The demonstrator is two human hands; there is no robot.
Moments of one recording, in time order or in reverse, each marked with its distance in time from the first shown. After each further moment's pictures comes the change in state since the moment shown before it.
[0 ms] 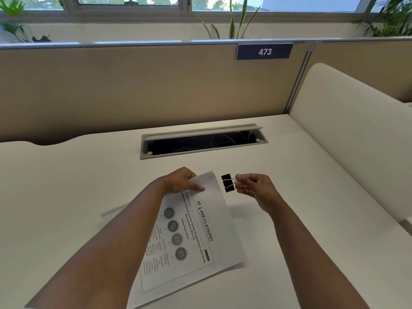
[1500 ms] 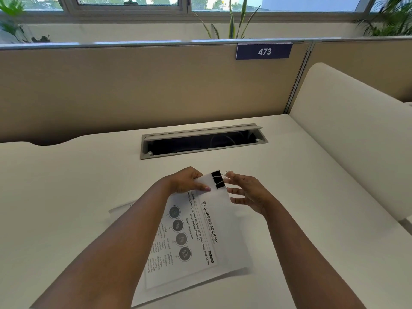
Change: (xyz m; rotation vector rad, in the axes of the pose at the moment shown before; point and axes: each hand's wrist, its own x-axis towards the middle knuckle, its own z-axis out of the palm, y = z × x) left_hand 0.001 0.012 0.007 -0.017 -0.031 0.055; right_hand -0.002 -0.001 0.017 -0.088 -0.165 0.151
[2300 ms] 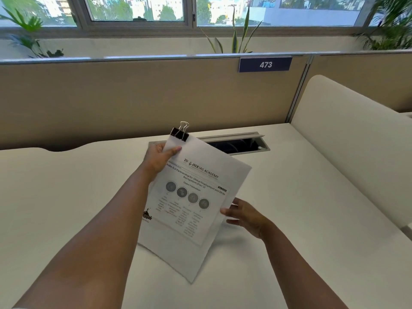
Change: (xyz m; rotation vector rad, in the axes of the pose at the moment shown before) left_hand -0.035 -0.003 -0.060 -0.636 0.651 0.155; right_hand -0.008 0.047 0.006 -0.090 -0.196 0.015
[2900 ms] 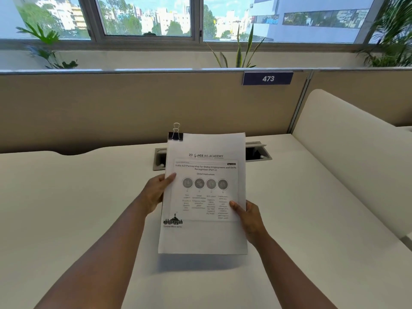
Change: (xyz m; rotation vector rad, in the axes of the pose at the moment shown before) left_hand -0.039 -0.048 -0.017 -0.155 -0.041 -0.287; right_hand -0.007 -0.003 0.023 0.152 0.412 -0.227
